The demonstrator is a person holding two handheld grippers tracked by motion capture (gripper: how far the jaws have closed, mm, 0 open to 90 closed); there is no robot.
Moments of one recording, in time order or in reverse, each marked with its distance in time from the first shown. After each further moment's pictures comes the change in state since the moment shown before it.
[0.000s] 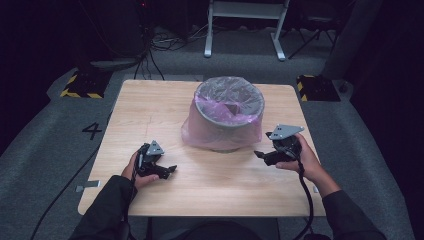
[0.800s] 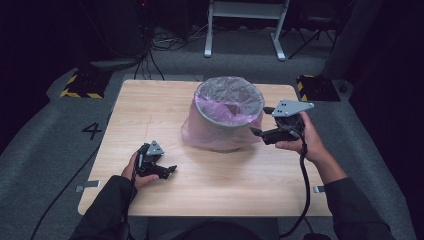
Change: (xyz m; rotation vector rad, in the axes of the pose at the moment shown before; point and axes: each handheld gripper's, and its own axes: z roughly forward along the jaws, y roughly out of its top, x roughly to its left) left arm 0.000 0.000 0.000 0.001 0.000 0.000; right arm -0.013 0.073 -0.039 -0.171 -0.018 -0.049
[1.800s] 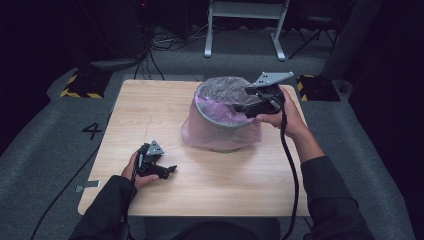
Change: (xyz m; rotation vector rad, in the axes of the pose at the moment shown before) left arm 0.000 0.000 0.000 0.000 0.000 0.000; right arm -0.030 0.057 0.049 -0.022 0.069 0.095
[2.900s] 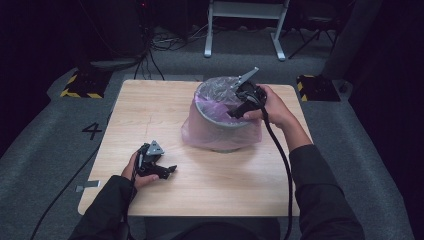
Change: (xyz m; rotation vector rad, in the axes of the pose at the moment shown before) left arm 0.000 0.000 0.000 0.000 -0.001 0.000; right arm -0.010 0.006 0.065 0.383 0.000 -0.061
